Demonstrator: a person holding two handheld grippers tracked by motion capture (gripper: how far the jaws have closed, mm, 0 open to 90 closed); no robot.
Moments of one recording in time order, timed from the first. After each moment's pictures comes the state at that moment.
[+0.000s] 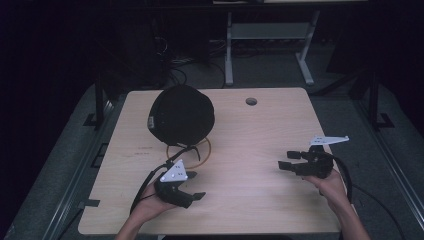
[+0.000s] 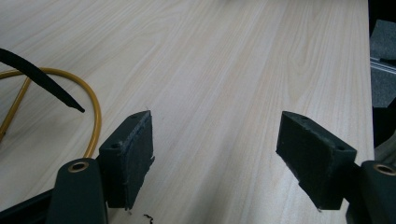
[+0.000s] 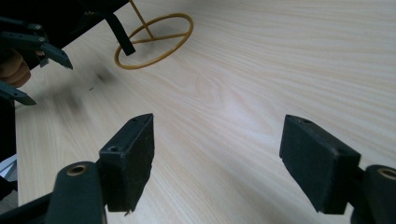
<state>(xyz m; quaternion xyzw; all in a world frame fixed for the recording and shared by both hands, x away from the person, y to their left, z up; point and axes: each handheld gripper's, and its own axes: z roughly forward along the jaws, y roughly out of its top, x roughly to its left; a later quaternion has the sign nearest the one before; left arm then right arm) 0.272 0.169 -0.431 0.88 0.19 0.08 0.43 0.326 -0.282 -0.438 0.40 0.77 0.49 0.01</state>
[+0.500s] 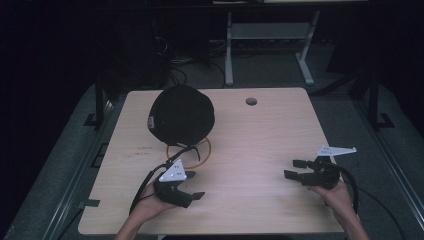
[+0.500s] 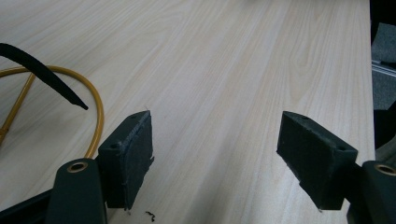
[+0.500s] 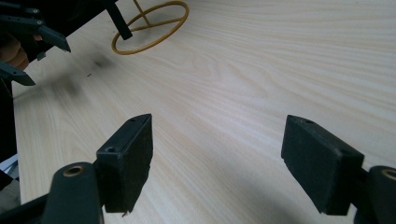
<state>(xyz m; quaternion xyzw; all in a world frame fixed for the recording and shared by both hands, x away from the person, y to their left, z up) 0.272 0.171 -0.431 0.88 0.19 0.08 0.43 0.303 -0.297 -0.454 0.41 0.76 0.50 0.02</state>
